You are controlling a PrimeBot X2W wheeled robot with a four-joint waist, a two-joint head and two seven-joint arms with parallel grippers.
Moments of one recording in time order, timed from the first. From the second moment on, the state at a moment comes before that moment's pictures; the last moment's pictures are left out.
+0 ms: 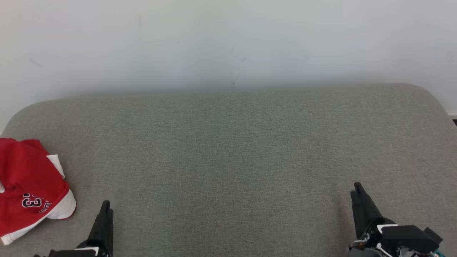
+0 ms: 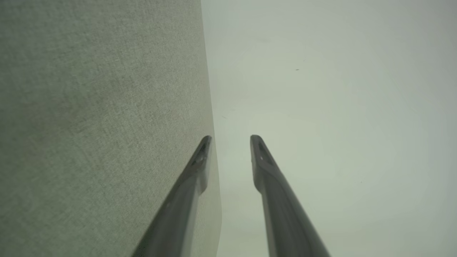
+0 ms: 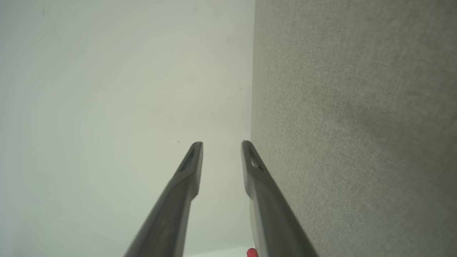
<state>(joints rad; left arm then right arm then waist) -0.10 0.04 0.11 0.26 -1.61 -0.13 0.12 -0.10 -0.05 -0.11 0.26 1.61 0.13 0.11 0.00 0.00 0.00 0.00</state>
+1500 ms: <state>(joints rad) -0.06 0.04 0.07 0.27 -0.91 -0.13 -0.06 -0.07 -0.07 -0.04 0.28 0.98 0.13 -0.06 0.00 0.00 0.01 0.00</state>
